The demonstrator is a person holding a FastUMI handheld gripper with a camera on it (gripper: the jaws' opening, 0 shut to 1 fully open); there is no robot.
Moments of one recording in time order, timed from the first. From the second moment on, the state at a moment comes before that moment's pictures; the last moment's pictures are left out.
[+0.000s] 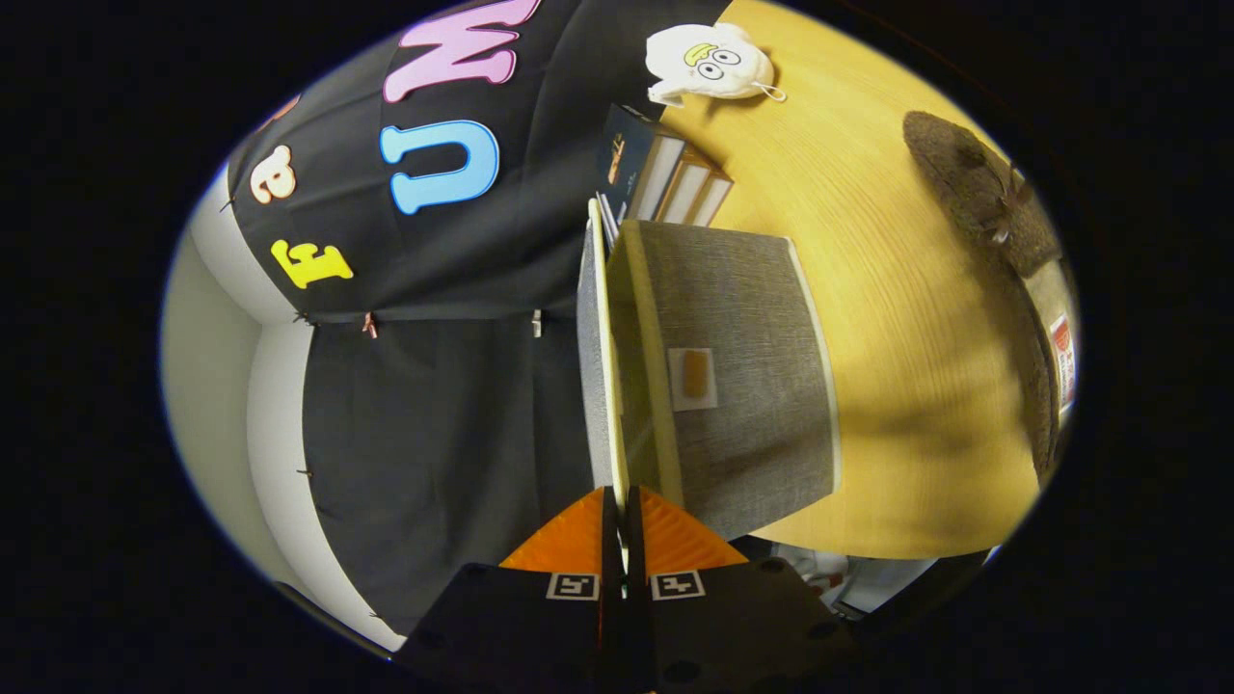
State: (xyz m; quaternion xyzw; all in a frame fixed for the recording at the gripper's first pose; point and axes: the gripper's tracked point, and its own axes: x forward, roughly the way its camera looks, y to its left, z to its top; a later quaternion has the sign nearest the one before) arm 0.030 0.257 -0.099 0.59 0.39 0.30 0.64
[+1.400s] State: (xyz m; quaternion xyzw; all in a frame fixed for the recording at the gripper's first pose) arm 0.088 0.559 -0.007 0.41 0.40 0.37 0.73
